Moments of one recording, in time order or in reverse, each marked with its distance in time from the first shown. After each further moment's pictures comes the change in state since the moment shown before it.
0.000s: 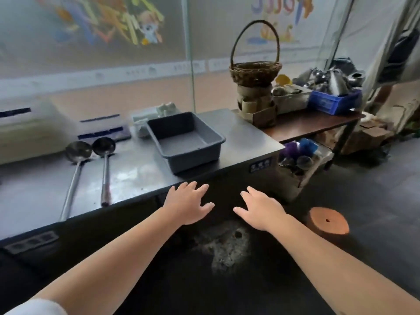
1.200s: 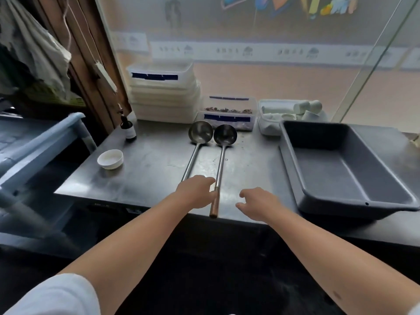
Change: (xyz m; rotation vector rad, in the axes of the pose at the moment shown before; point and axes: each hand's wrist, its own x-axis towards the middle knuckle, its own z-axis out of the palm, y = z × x) left_hand 0.044 -0.433 0.027 -0.247 -0.081 -0.565; right_hand 0.313 -0.406 0.036 -0.100 -0.193 -0.523
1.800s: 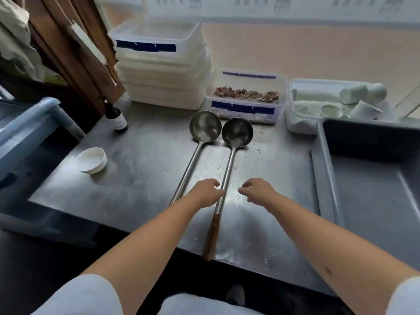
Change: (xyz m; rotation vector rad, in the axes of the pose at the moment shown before) left_hand 0.223 -0.027 0.050 -0.578 -0.239 -0.386; right_hand 0.265 0.057 0.010 0.599 -0.266 0.169
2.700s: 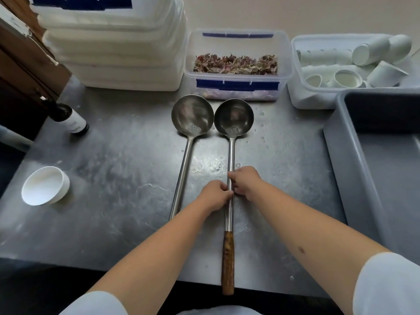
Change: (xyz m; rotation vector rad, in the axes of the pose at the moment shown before) left_hand 0.125 -0.027 0.022 -0.235 -0.212 -0.009; right_hand 0.143 -0.026 0.056 0.651 0.094 0.364
